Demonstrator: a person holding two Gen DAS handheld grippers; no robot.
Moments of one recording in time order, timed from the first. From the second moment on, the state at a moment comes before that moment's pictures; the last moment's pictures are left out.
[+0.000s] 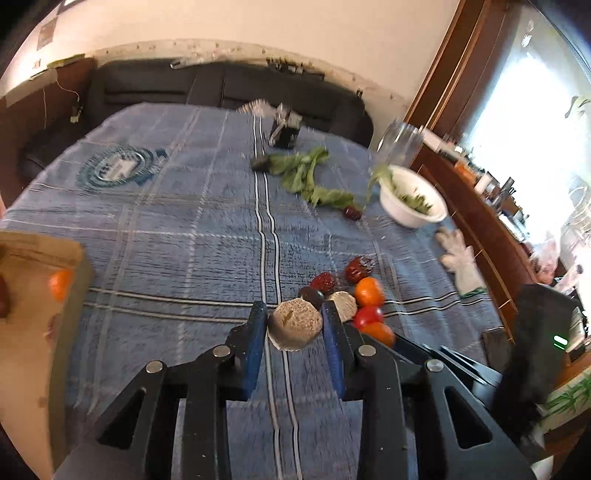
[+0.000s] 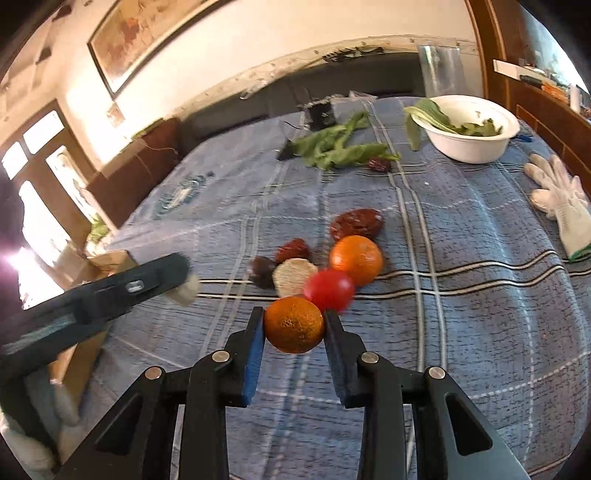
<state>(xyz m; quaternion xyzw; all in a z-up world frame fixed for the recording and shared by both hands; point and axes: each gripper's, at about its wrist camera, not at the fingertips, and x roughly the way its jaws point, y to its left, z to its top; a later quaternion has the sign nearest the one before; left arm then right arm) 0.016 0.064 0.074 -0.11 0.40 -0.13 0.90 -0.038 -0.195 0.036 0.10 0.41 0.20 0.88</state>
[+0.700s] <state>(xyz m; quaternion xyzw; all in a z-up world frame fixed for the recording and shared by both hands) -0.083 0.262 0.099 -0.17 0.34 0.03 0.93 -0.101 -0.080 0.103 0.05 0.34 0.32 0.88</state>
